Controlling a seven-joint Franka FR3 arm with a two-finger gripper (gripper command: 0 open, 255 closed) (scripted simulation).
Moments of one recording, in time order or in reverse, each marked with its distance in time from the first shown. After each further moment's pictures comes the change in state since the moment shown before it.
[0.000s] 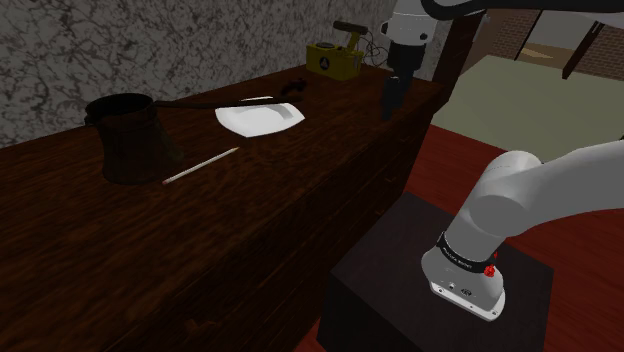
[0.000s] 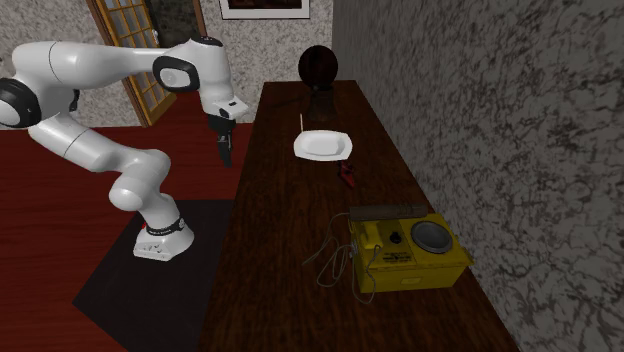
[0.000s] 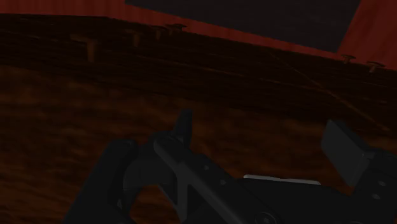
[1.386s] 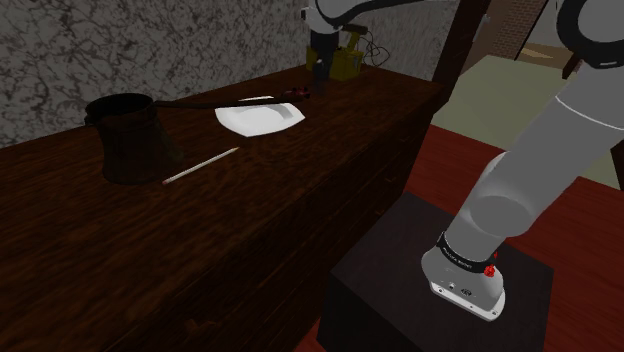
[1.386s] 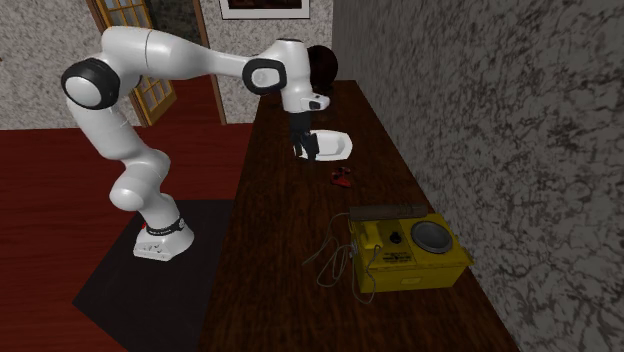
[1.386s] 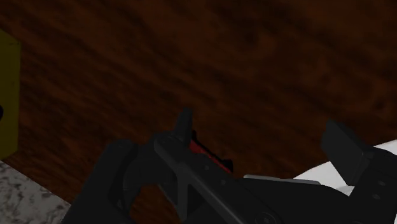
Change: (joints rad) arm 0.025 0.655 0.019 0.493 -0.186 0.290 -0.206
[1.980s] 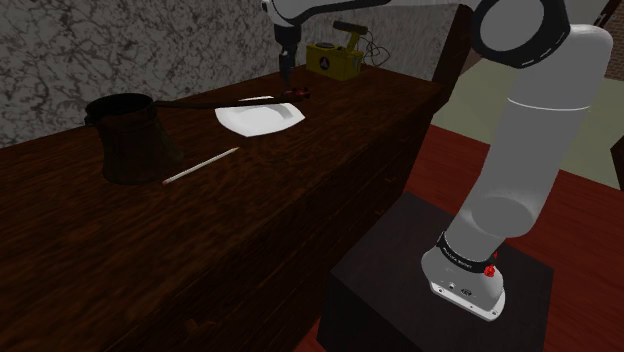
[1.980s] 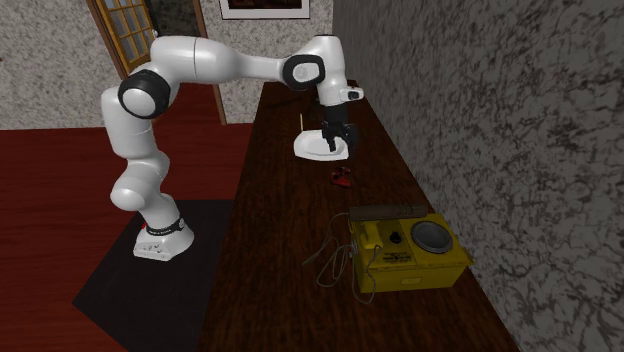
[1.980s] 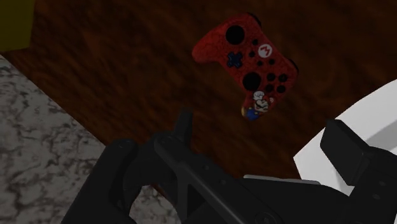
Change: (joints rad) arm 0.031 0.327 0.028 0.395 -0.095 -0.006 -0.072
